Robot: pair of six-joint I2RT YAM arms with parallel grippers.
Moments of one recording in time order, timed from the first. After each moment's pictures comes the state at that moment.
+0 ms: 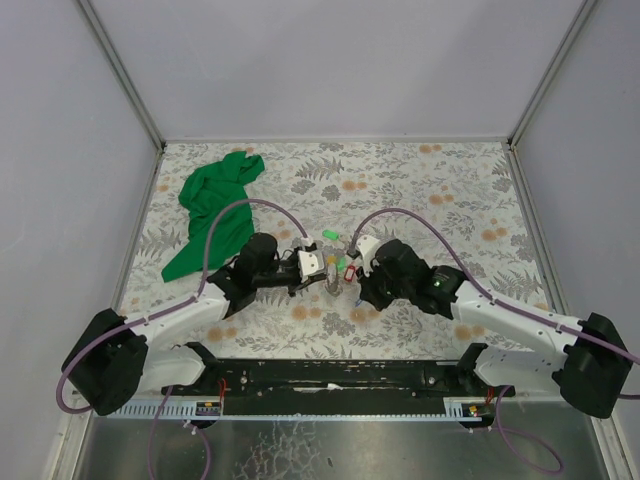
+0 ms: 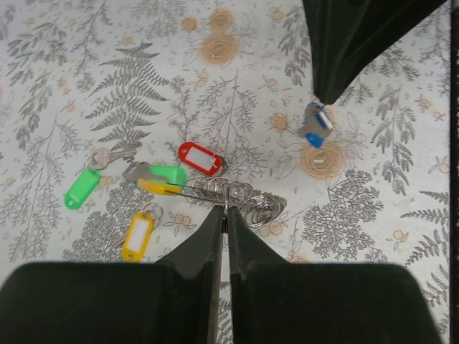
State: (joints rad) left arm -0.67 1.19 0.54 0.21 0.60 0.43; right arm 0.88 1.12 0.70 -0.34 -0.12 0.06
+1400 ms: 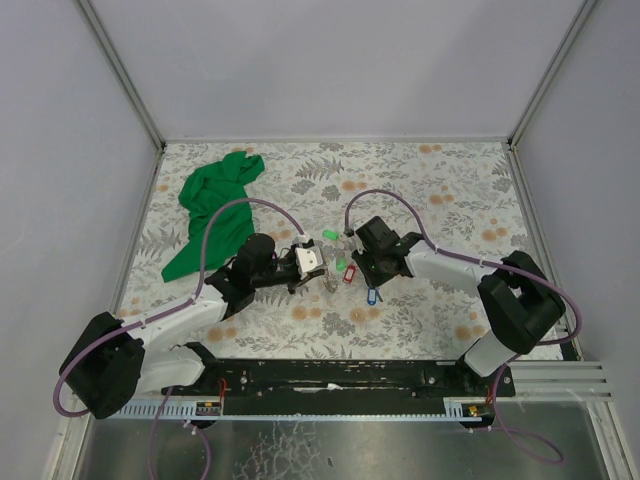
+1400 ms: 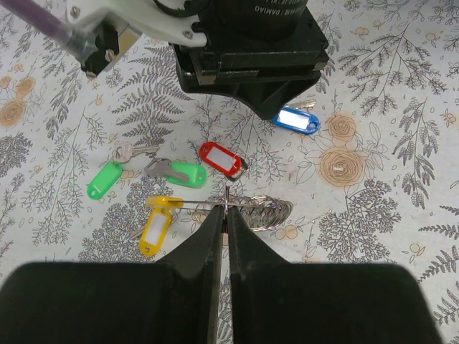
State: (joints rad) left arm -0.67 1.17 0.52 0.25 0.52 0.38; right arm 0.71 1.62 0.93 -0.46 0.02 0.14
